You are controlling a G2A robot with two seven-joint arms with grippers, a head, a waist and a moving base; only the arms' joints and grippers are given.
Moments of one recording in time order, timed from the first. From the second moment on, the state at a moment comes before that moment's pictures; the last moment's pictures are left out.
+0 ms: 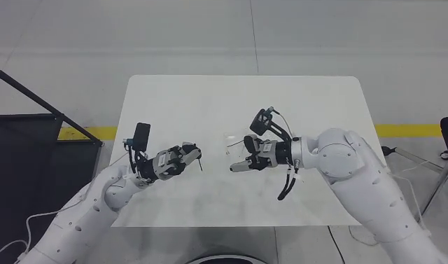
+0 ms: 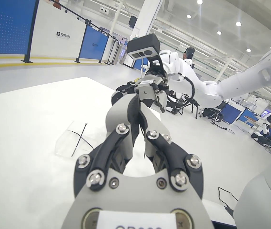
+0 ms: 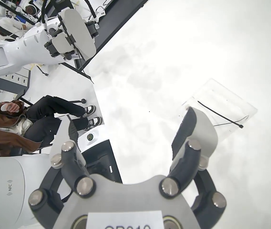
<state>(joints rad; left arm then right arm) 1.14 -0.85 -1.00 -1.50 0.63 -1.01 0.34 -0.80 -1.03 0.93 -1.65 -0.20 -0.42 0.99</state>
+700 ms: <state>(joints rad) 1.19 -0.91 -1.00 -1.52 0.82 -0.57 0.53 -0.75 -1.07 0.80 -1.68 -0.67 0.10 0.96</state>
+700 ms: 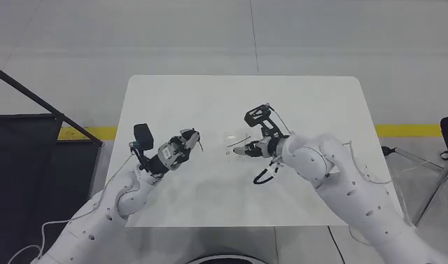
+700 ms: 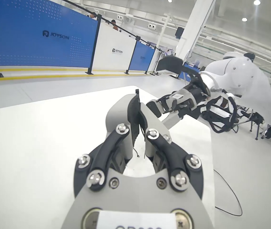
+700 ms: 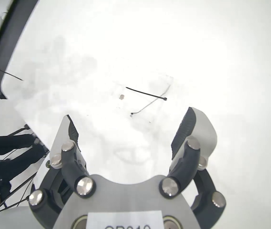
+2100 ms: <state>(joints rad) 1.23 -0.94 -1.02 -1.54 0.89 -0.50 0.53 -0.53 -1.19 0.69 -1.28 -0.58 0.04 1.01</state>
